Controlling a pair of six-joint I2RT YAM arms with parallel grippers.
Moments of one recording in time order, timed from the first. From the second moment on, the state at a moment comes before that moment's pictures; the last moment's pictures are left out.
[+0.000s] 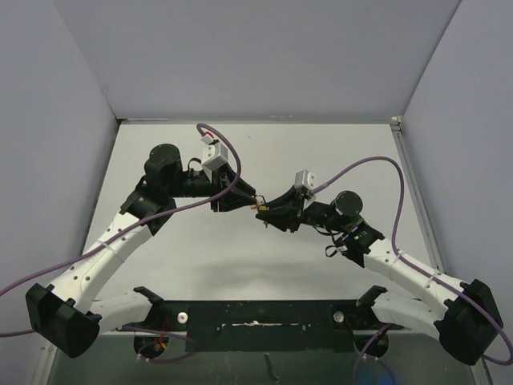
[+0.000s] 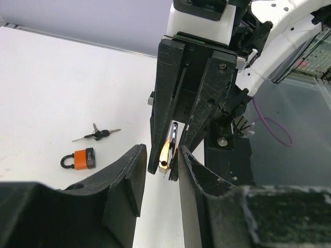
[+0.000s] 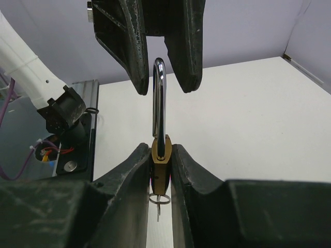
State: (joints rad) left arm -0.54 1.14 1.08 -0.05 0.96 -0.14; right arm 0.69 1.02 0.62 0.53 -0.67 0.14
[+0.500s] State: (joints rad) left arm -0.54 1.14 1.04 0.05 1.00 -0.21; right arm 0.69 1.02 0.61 0.55 -0.67 0.15
